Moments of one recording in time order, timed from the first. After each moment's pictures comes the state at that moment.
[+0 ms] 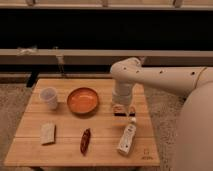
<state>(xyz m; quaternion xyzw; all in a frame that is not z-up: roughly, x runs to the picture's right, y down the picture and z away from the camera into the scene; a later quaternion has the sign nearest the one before) 0.083 0.118 0.746 -0.25 0.31 0.76 0.51</state>
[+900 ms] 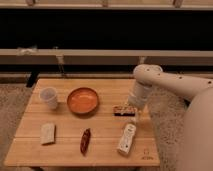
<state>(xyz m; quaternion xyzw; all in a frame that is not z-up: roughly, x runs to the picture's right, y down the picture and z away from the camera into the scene) 0.142 0.147 0.772 -0.34 0.33 0.76 0.45</state>
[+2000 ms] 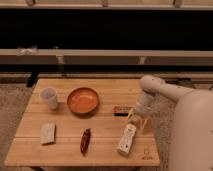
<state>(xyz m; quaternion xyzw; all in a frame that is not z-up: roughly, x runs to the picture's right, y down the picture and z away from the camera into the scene) 0.166 0.209 0.821 -0.43 0.35 0.71 0.43</state>
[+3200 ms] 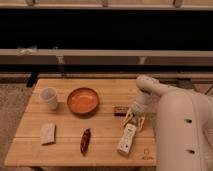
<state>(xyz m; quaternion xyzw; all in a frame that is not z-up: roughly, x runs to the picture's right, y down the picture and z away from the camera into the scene) 0.160 0.218 0.839 -0.48 0.39 0.66 0.42</state>
